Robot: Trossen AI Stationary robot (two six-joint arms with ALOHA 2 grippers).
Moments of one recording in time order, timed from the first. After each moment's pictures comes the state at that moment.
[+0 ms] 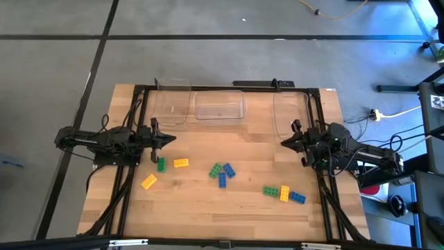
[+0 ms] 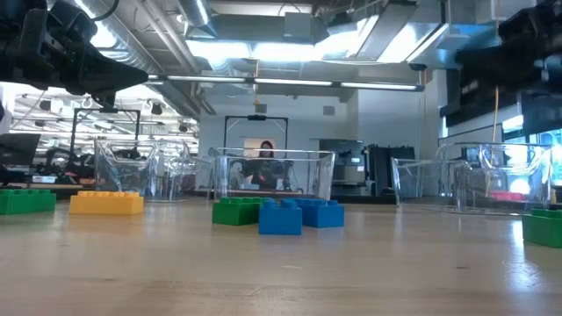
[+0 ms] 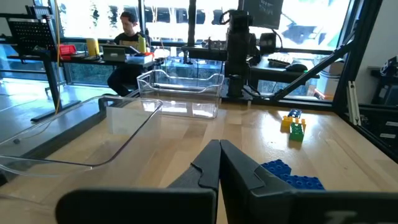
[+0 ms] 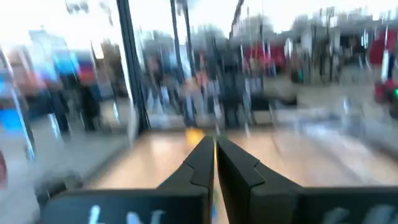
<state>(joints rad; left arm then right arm) -0.10 0.00 0.01 0.05 -0.27 -0.04 -0.24 0.01 0.01 0.20 -0.39 0.19</state>
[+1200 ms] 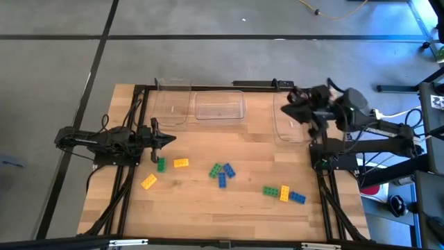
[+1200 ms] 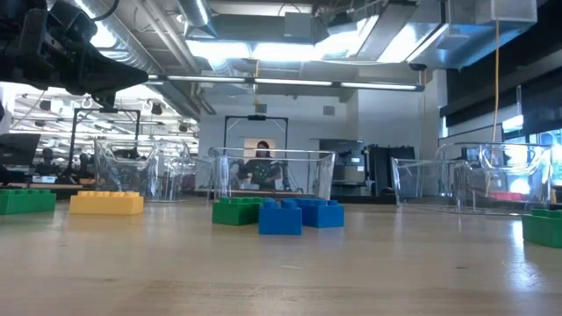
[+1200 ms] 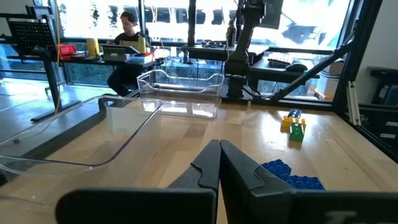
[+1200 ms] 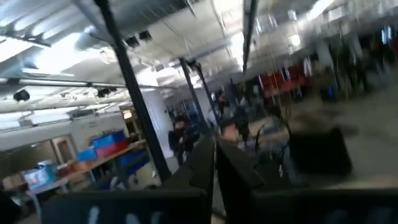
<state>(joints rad) -0.10 0.00 0.01 0.05 -0.27 -0.04 -0.24 0.80 0.83 0.32 -0.39 0.53</state>
